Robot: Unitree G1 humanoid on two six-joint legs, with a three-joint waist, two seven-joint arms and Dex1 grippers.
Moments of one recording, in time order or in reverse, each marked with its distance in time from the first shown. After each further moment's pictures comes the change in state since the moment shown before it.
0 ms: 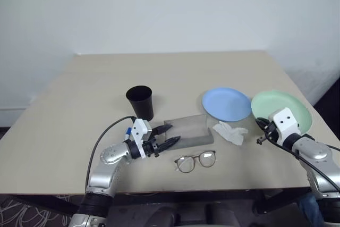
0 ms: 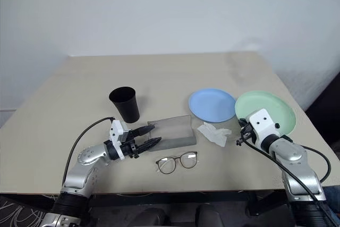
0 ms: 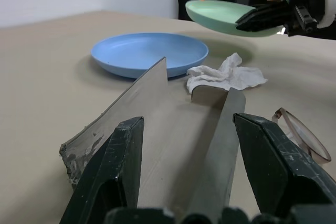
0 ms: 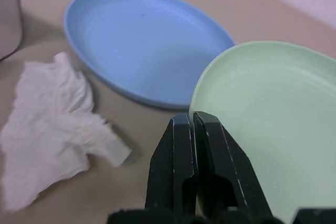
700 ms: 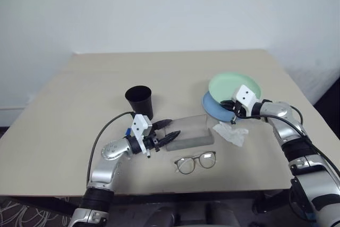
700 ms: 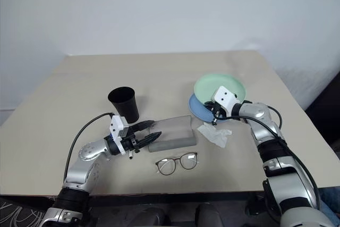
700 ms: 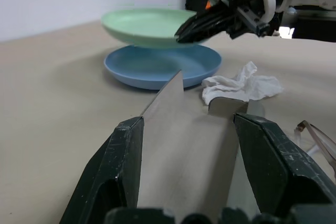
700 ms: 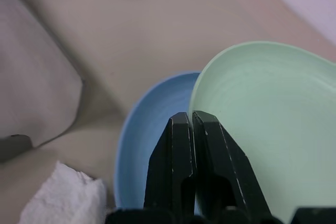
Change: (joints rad) left arm -0.032 -0.003 0.003 0.012 0.002 -0.018 0.040; right arm -0.593 0.117 0.298 0.743 -0.116 -0.400 0.367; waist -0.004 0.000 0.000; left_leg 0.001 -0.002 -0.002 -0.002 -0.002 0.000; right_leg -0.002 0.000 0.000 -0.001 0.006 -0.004
